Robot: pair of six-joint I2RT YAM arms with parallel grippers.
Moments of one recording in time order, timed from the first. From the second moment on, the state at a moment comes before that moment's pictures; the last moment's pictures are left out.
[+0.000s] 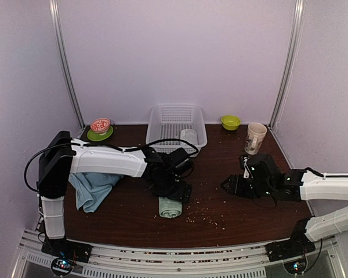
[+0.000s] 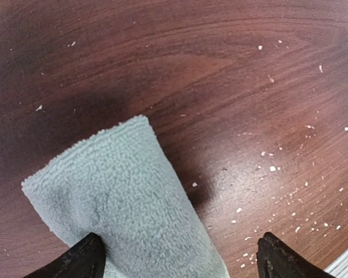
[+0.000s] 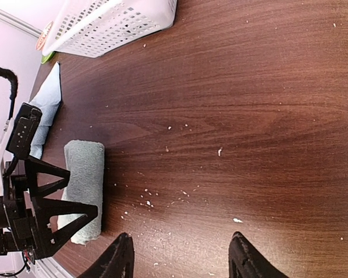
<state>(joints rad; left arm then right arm) -1.09 2.01 1.49 -0.67 -0.09 -0.74 0.82 1.11 0.56 -0.18 0.10 0.86</state>
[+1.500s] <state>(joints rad) -1.05 2.05 1.45 -0.69 -0.09 -0.89 0.74 1.05 0.49 -0.13 -0.01 0.81</state>
